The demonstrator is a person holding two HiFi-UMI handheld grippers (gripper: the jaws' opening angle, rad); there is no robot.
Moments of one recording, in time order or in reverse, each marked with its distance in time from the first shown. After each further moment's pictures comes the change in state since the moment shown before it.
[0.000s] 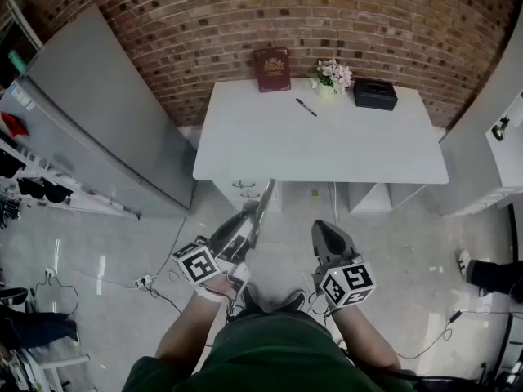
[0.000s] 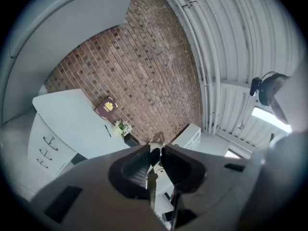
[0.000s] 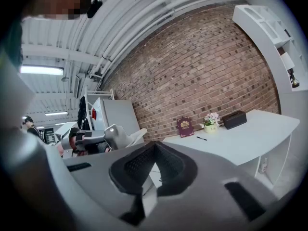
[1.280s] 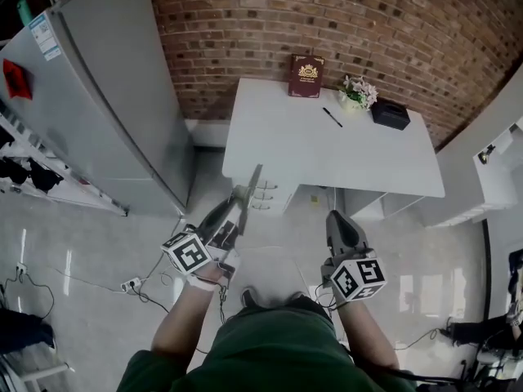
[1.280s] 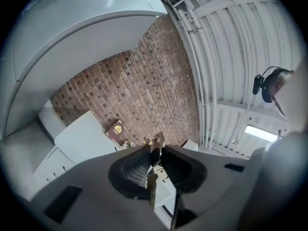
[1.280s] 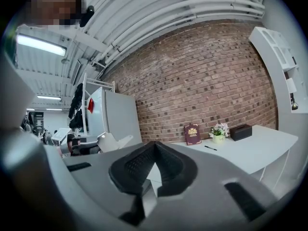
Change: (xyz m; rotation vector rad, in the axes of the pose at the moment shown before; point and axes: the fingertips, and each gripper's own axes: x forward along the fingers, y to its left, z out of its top) left arm -0.129 0.134 0.153 -0.023 -0.131 -0.075; right arm 0.111 0.142 0.013 -0.143 -0.052 -0.134
